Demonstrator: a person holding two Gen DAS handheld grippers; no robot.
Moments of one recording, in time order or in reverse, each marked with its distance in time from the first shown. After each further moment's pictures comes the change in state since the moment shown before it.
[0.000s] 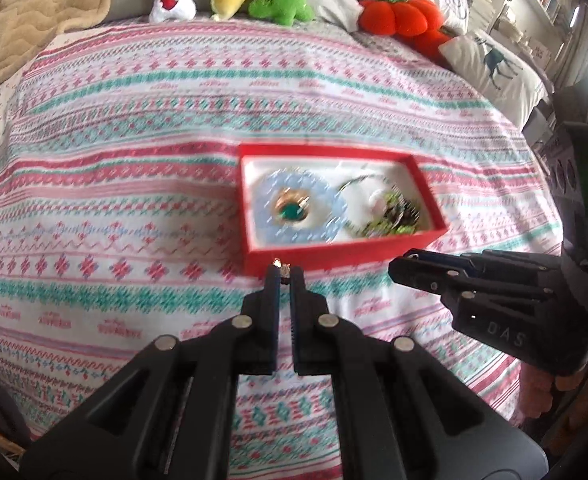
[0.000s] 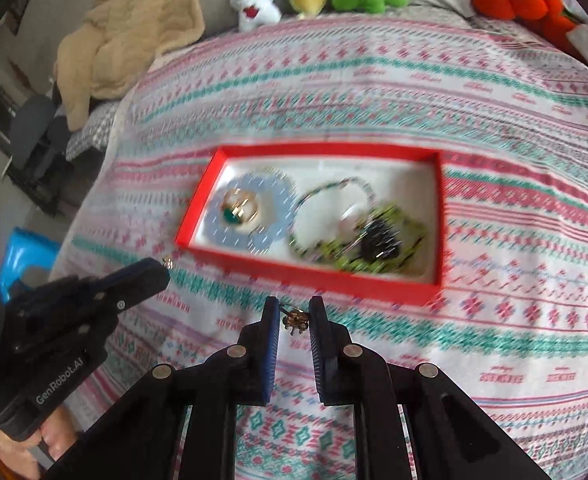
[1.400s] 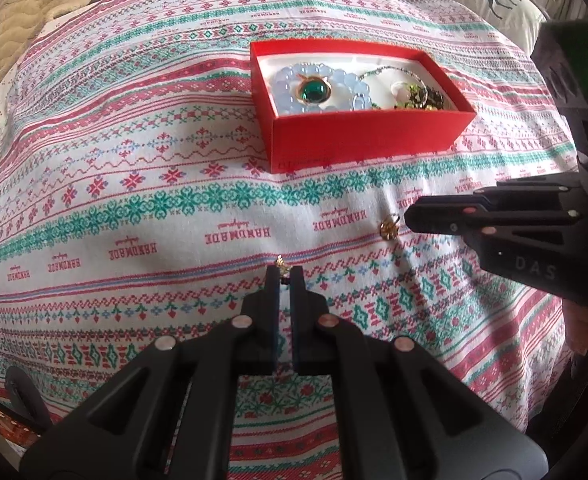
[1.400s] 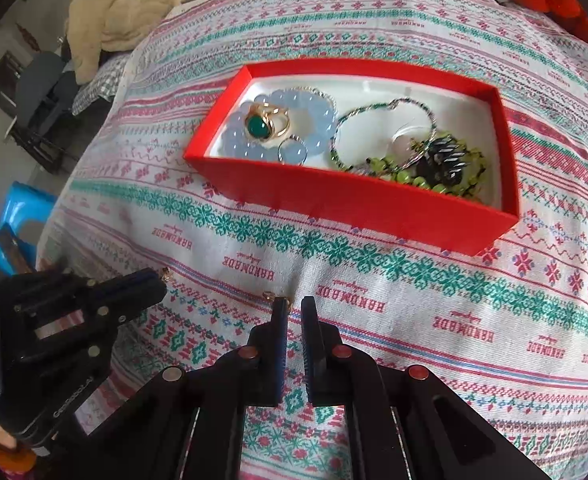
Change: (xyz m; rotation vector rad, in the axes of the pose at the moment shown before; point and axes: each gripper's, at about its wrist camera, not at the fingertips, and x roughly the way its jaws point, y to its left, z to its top) left arm 0.008 0.008 -0.062 0.111 0.158 0.094; right arm 0.038 0.028 -0.031 -0.093 0.131 0.019
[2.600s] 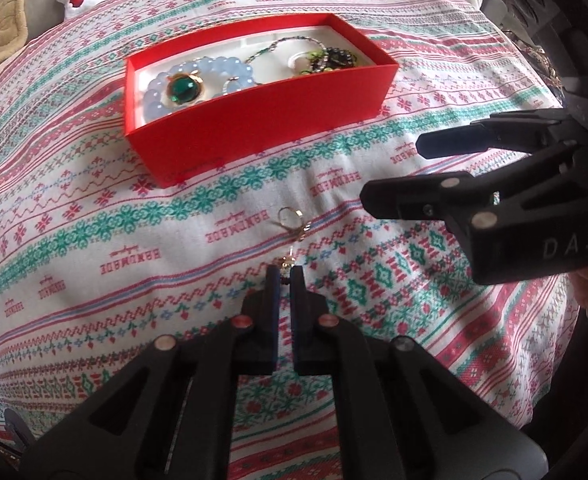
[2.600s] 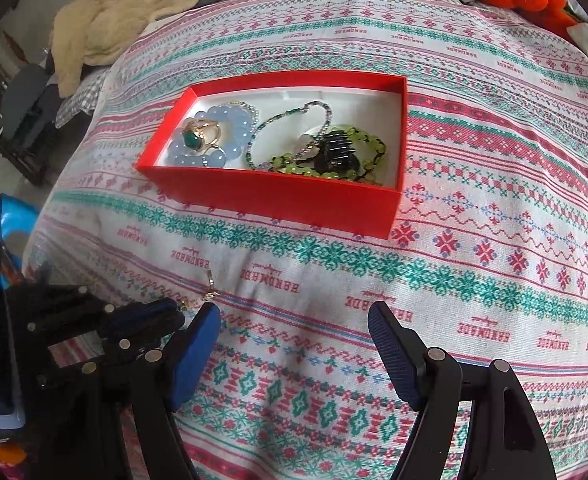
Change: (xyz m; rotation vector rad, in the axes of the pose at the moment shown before) left arm 0.025 -0.061 0.000 0.185 0.017 -0.063; right arm -0.026 -0.044 -0.019 0.025 -0.029 -0.059
